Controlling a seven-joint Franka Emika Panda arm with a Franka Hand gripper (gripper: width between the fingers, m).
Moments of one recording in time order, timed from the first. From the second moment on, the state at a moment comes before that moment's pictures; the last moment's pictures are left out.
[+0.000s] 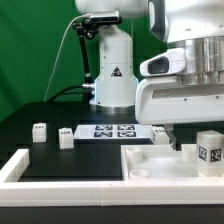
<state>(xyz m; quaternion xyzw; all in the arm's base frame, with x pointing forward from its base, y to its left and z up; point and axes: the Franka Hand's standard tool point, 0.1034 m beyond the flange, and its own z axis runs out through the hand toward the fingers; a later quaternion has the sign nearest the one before) 0.627 0.105 0.071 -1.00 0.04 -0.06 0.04</state>
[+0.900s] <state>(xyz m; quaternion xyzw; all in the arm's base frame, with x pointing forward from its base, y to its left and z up) 0.626 0.104 0.070 -0.99 -0.11 -0.06 0.02</state>
